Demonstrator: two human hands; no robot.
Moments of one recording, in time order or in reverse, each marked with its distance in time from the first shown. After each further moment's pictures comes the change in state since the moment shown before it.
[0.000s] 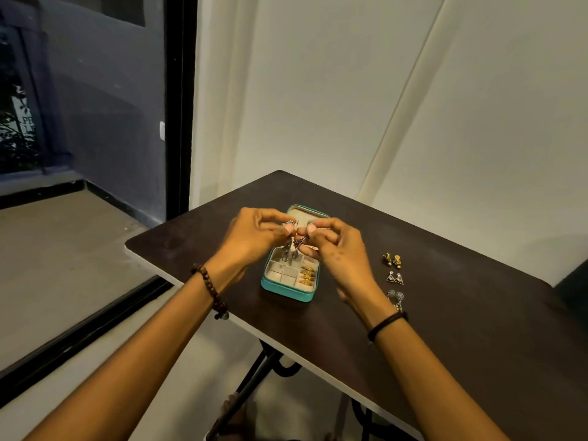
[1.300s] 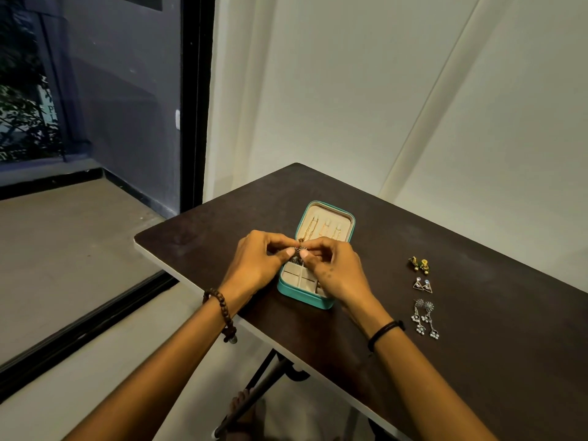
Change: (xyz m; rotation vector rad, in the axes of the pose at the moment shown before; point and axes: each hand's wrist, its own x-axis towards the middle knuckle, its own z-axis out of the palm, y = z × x) left_hand 0.009 -0.053 0.000 0.315 0.087 0.031; right_hand 0.024 0.046 0.019 -0.426 -0.086 -0.013
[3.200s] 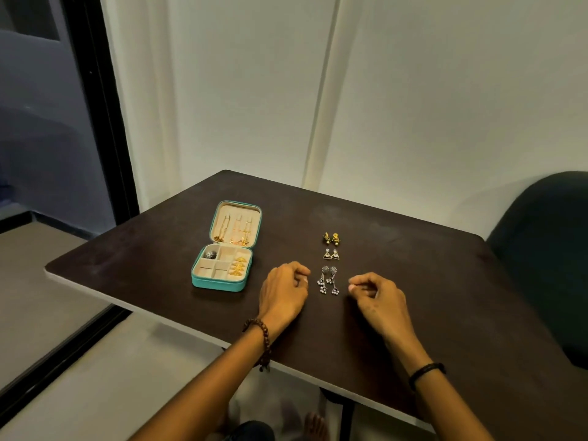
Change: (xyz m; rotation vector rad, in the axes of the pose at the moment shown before) left_hand -0.059 0.072 0.168 0.246 -0.121 0.043; right_hand -0.115 0.116 -0.170 -0.104 0.357 0.195
